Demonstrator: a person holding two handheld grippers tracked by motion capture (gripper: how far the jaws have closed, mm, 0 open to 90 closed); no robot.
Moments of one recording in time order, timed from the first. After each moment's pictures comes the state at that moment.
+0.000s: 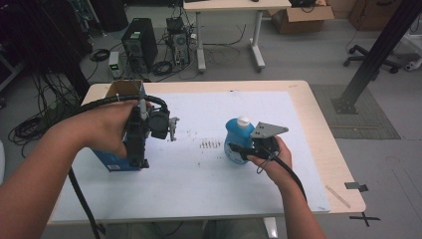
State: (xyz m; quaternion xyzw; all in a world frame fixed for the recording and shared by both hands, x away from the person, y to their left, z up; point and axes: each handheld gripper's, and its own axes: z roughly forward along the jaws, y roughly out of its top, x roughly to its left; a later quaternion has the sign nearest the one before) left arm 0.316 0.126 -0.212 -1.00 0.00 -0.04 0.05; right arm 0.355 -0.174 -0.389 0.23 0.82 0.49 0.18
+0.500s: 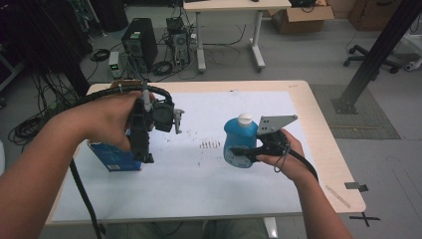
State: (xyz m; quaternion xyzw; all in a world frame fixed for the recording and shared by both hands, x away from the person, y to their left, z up) left arm 0.318 0.112 -0.191 -1.00 0.01 -0.03 0.04; right arm 0.340 -0.181 -0.337 0.15 0.85 0.50 0.09
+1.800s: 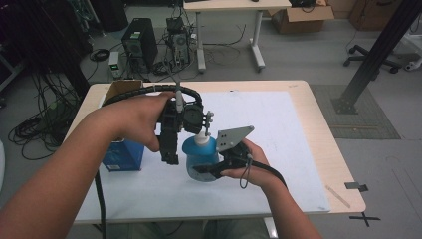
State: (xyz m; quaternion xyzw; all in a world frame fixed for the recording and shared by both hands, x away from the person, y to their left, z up) left arm 0.316 0.059 -0.195 -1.00 0.03 -0.02 0.04; right arm 0.319 -0.089 -0.347 0.03 0.86 0.51 0.04
